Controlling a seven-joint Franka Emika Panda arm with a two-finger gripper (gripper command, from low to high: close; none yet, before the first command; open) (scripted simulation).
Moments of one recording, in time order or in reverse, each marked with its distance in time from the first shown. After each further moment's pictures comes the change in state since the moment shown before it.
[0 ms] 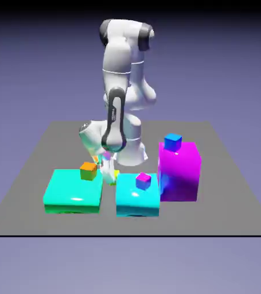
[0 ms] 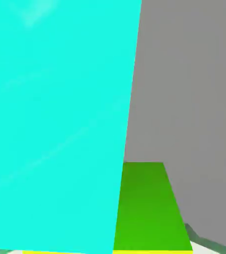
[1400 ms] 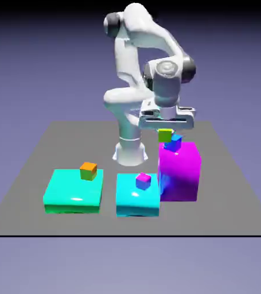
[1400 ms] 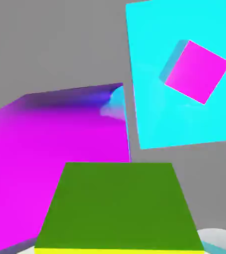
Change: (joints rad) arm 0.024 -0.485 0.748 0.560 -0.778 -0.940 0.179
